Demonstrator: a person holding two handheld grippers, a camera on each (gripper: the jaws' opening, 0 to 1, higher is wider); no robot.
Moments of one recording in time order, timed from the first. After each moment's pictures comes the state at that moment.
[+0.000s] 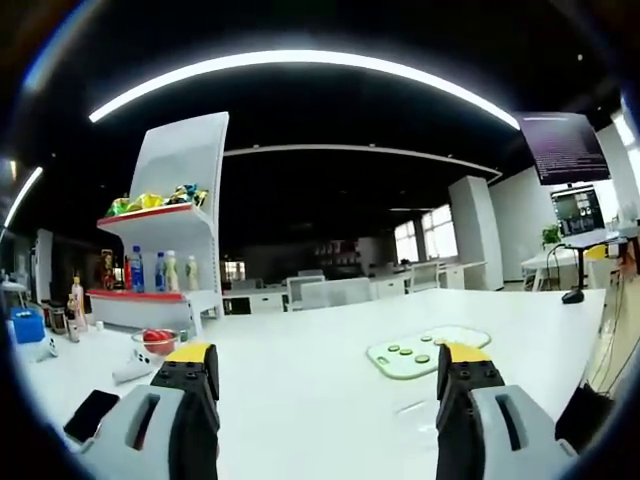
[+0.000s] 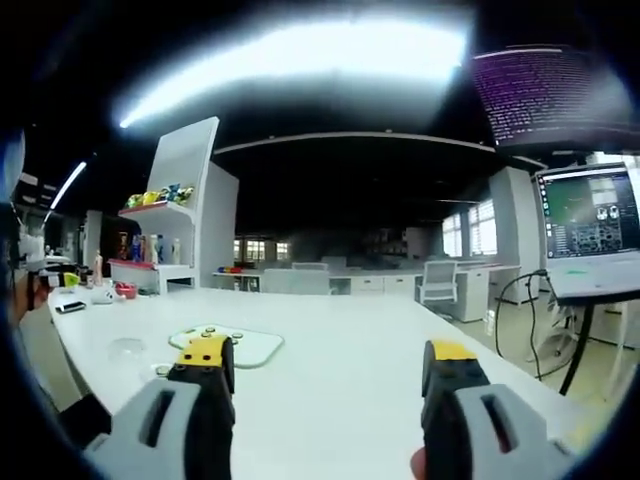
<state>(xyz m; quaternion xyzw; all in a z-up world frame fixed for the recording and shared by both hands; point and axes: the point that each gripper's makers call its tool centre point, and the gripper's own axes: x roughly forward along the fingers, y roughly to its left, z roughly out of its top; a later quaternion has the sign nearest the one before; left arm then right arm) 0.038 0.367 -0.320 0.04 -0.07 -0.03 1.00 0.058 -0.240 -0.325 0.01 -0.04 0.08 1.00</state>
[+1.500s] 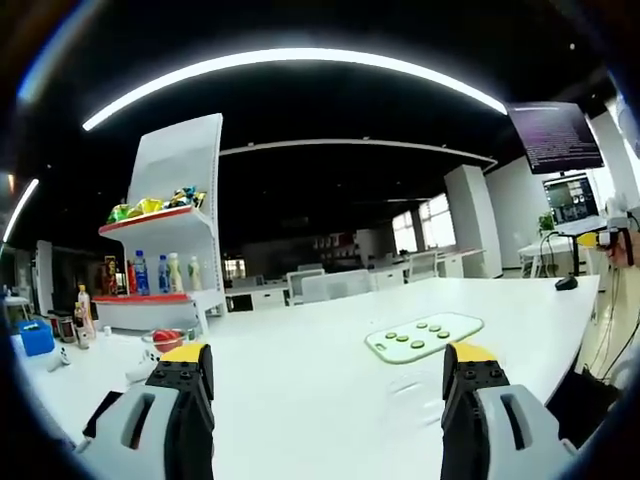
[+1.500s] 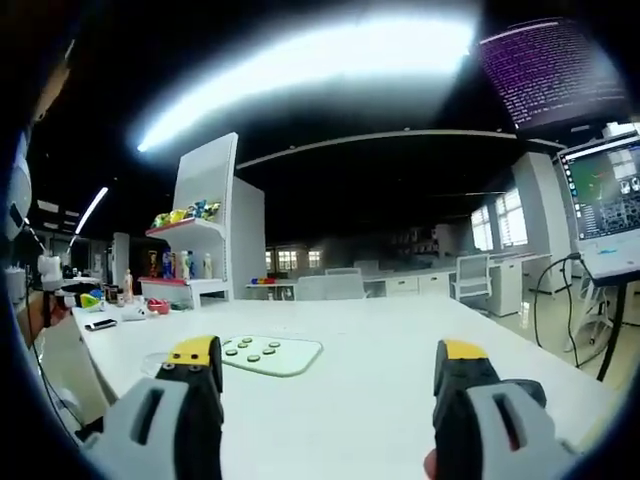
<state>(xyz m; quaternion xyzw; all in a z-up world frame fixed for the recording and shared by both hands) 0.005 0.367 -0.324 0.06 -0.06 -0.03 1.00 0.063 -0.208 -0.324 0.04 -0.05 0.15 0.99</state>
